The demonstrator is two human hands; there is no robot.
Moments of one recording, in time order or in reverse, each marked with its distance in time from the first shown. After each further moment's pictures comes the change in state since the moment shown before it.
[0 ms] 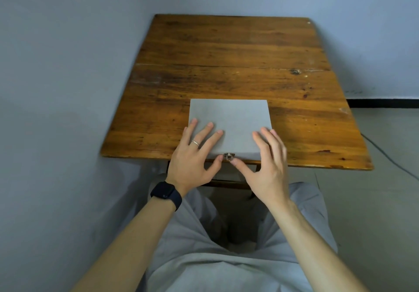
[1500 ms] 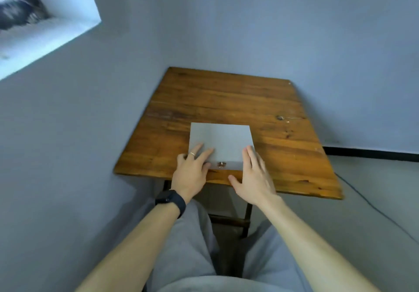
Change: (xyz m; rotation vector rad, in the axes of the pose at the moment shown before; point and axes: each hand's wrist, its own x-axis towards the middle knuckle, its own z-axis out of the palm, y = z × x) left_hand 0.022 0.015 -0.037 -0.128 -0.259 -0.407; right_hand 0.044 -0.034 -0.022 -0.295 -0.534 0.150
